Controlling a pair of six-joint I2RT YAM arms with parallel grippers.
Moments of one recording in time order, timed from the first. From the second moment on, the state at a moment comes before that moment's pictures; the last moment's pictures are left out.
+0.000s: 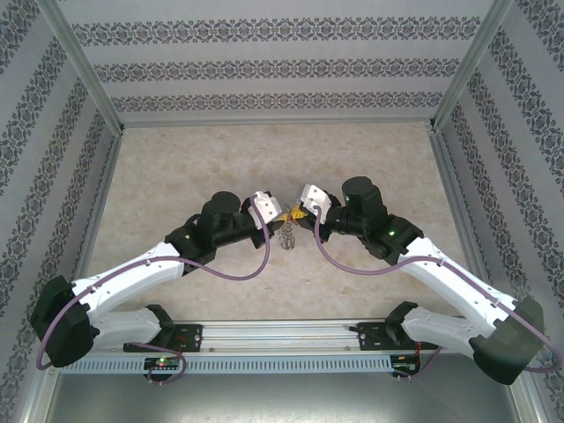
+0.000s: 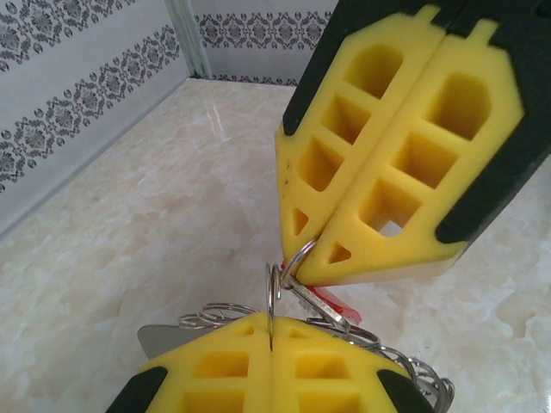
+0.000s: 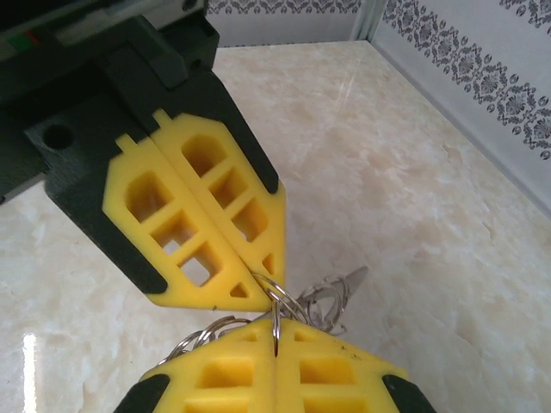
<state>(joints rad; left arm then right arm) -0.78 1.18 0.80 0.03 0.20 0.25 0.65 1.06 0.87 -0.28 -0.41 -0.36</state>
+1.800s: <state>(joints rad) -0.79 1.21 0.81 0.01 0.16 0.15 0.61 1.10 0.86 -0.29 -0.55 -0.34</state>
